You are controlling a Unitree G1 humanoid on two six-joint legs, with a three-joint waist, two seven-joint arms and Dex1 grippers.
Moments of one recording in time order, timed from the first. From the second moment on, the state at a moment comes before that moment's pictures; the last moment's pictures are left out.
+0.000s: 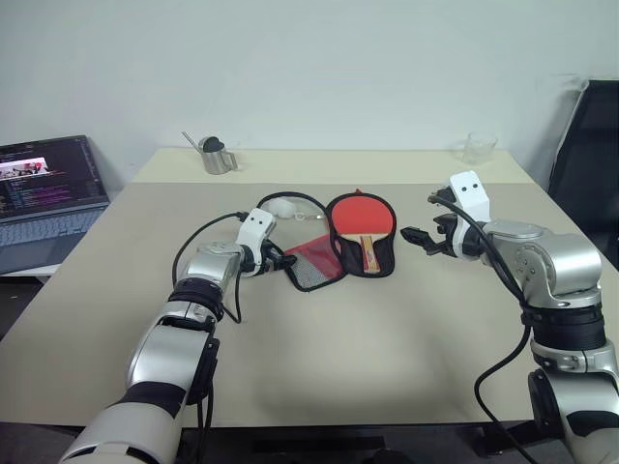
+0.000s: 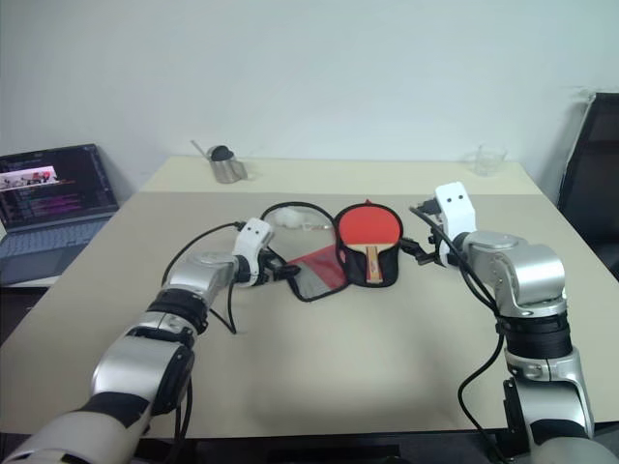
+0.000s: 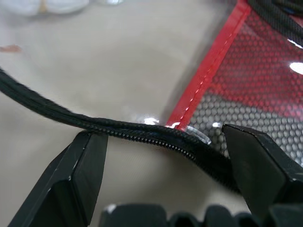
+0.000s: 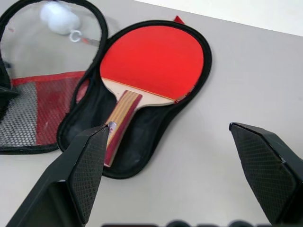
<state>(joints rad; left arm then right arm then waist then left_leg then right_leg) -1.07 0.41 -0.07 1.08 -0.03 0.34 -0.70 -0.83 -0.50 -0.06 -0.11 0.33 1.23 0.36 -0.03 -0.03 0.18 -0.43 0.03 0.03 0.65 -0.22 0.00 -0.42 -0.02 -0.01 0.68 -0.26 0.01</state>
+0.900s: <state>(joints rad) -1.02 0.45 -0.05 0.97 -0.04 0.34 -0.82 -0.77 -0.51 -0.09 -0.10 0.33 1.21 0.33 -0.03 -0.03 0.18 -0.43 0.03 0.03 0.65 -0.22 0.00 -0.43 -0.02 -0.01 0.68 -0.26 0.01</state>
